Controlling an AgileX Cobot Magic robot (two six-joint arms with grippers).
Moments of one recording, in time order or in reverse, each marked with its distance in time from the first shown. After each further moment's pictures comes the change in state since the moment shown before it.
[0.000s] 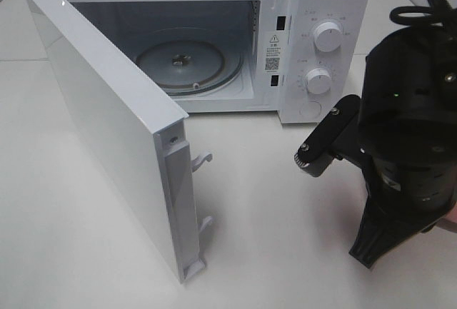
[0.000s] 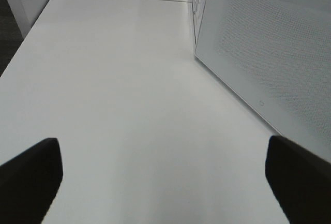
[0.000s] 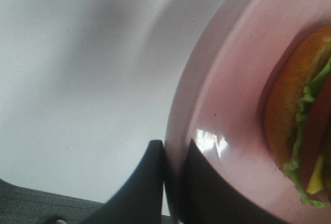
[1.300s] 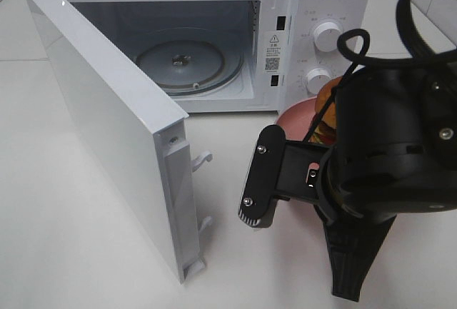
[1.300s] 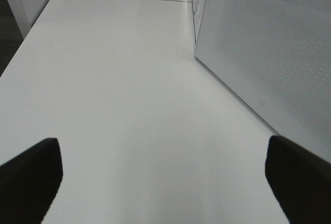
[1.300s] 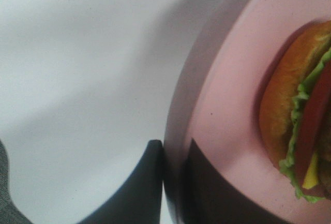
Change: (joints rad) left arm 0.000 0.000 0.000 0.000 0.000 0.000; right arm 0.159 0.000 0.000 -0.076 -0.170 -0.281
